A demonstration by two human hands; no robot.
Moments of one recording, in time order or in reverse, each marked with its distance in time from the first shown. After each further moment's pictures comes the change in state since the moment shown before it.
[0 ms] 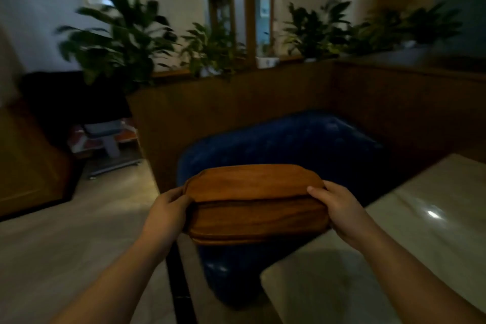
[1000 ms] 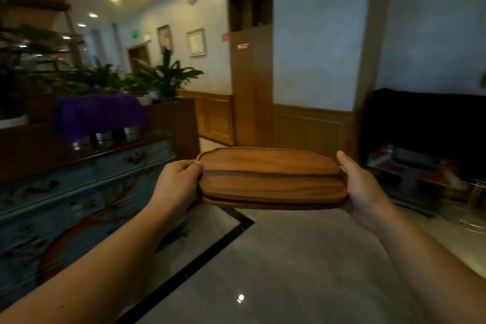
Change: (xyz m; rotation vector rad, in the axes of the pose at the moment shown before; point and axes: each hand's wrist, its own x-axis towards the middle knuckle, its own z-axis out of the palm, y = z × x) left_hand -0.154 -0.058 -0.623 0.088 1.275 -0.098; right_hand -0.031 -0.106 0.794 0.108 -1.063 0.033
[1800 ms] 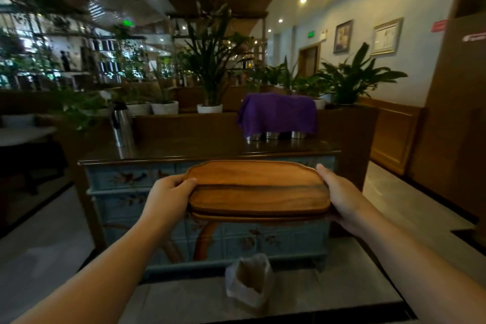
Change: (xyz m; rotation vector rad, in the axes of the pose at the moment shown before) left_hand 0.146 -0.130 -0.354 0.106 0.668 -0.248; right_hand 0.164 0.077 0.532 -0.235 -0.847 0.082
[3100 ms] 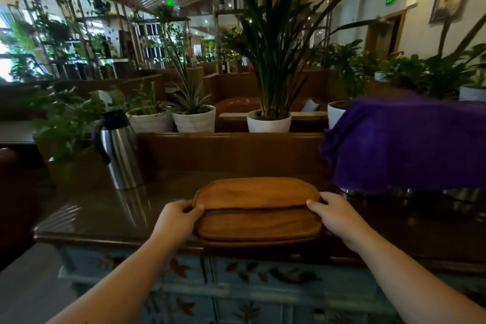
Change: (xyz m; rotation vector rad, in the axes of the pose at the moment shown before) left_hand 0.679 -0.176 -0.060 0.187 0.165 -0.161; right_hand 0.674 0.002 0.286 -0.395 -0.239 -0.033
